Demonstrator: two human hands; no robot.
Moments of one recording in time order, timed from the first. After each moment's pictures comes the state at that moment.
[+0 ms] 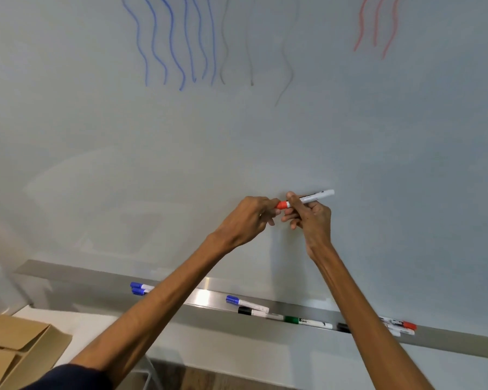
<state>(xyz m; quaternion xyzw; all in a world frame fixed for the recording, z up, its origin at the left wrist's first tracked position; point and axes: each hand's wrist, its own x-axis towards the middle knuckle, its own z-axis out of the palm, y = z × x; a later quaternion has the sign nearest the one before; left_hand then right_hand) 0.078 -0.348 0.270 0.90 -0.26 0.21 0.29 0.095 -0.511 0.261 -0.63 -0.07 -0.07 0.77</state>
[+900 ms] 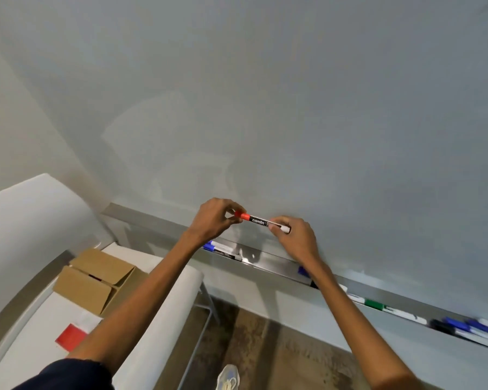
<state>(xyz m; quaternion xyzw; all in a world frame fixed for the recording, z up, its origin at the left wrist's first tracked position) 0.032 -0.102 0.142 0.97 0.02 0.09 0.23 0.092 -0.325 0.102 -0.87 -0.19 0.06 0.45</state>
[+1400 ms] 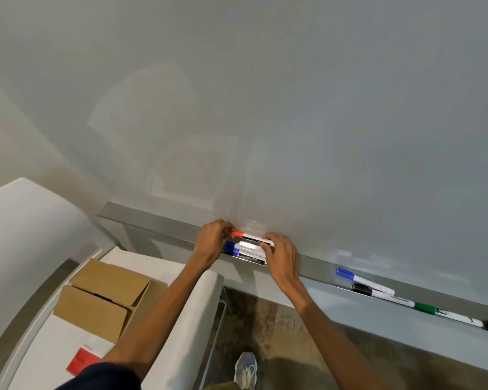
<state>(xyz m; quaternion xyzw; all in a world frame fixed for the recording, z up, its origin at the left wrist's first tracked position) 0.043 0.011 0.005 0.97 0.08 0.05 0.24 0.074 -0.189 -0.028 -0.92 -0.15 -0.02 0.37</state>
